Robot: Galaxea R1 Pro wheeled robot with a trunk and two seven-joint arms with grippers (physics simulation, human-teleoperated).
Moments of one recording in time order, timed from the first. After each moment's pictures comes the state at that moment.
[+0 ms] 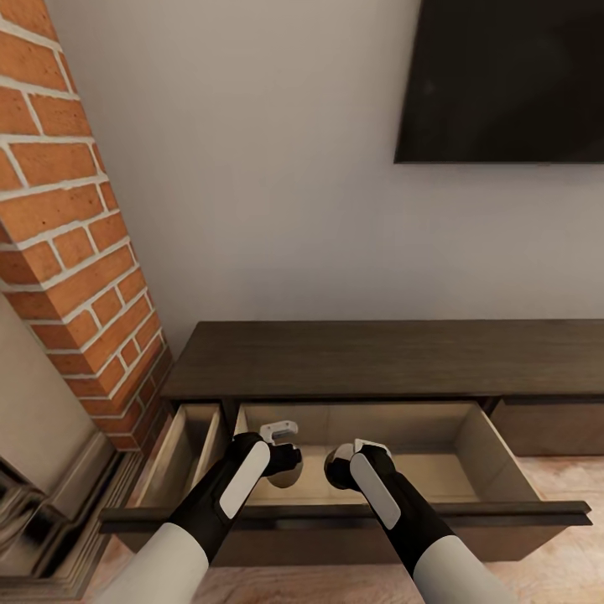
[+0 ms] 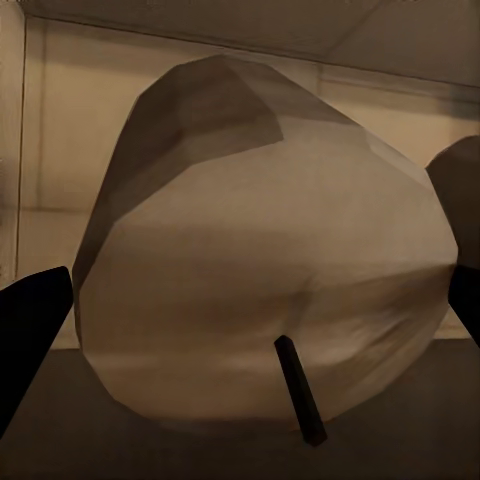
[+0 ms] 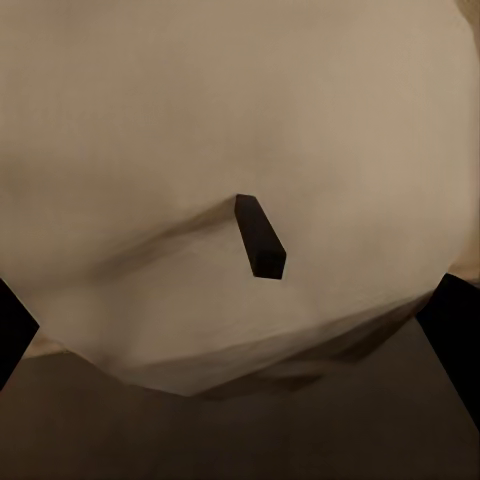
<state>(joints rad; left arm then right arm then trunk) -0.62 -0.17 -0.37 -0.90 0.72 0.73 0.52 -0.59 0.11 0.36 -0.88 -0.77 0.69 -0.64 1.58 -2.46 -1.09</state>
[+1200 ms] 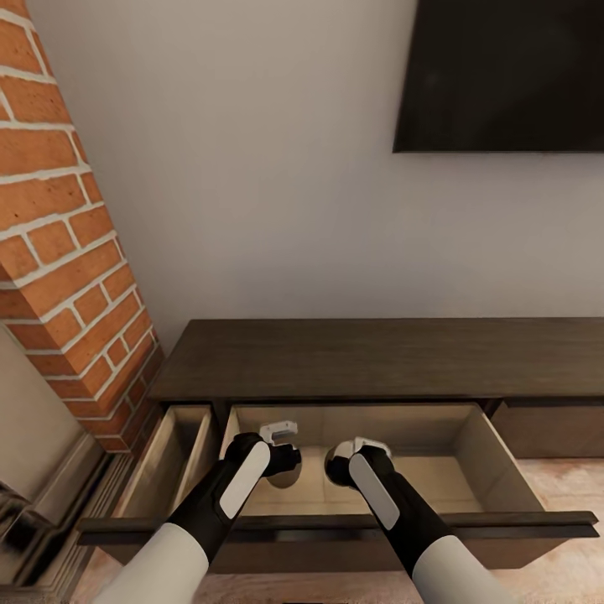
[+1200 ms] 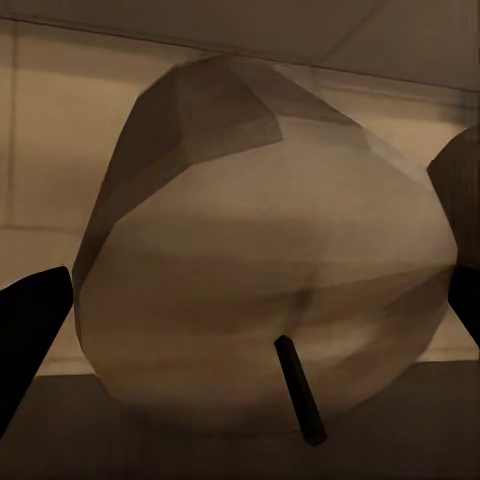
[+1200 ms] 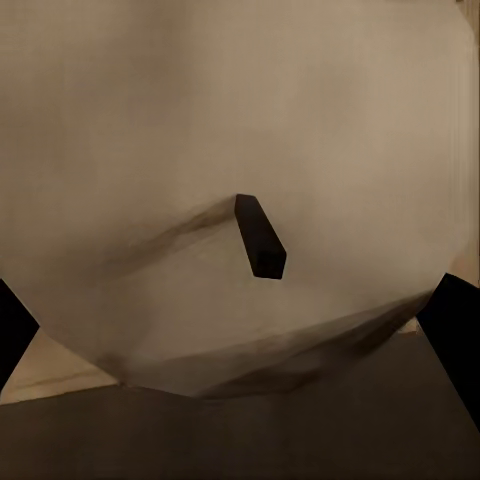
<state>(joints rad) -0.62 -0.17 -0.37 -0.90 0.72 0.73 0.53 -0.59 0.11 0.36 -0.87 -0.76 0.65 -0.64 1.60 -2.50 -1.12</state>
